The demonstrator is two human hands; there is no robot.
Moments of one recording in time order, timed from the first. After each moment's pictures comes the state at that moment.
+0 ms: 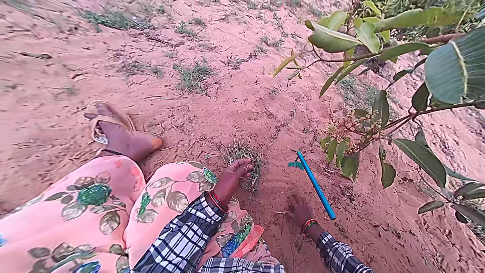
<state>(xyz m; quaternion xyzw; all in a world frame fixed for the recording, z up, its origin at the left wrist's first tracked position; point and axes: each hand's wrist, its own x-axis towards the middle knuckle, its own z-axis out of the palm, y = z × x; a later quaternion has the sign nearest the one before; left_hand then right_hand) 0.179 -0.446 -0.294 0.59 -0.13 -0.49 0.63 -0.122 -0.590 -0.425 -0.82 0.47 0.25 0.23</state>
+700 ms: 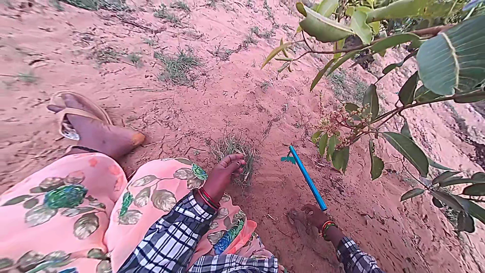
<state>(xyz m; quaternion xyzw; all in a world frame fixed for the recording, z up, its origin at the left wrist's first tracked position) 0.177 -0.445 -0.295 0.59 -0.13 -0.48 0.64 -0.209 -0.607 -0.376 -0.69 0.56 0.22 0.41</state>
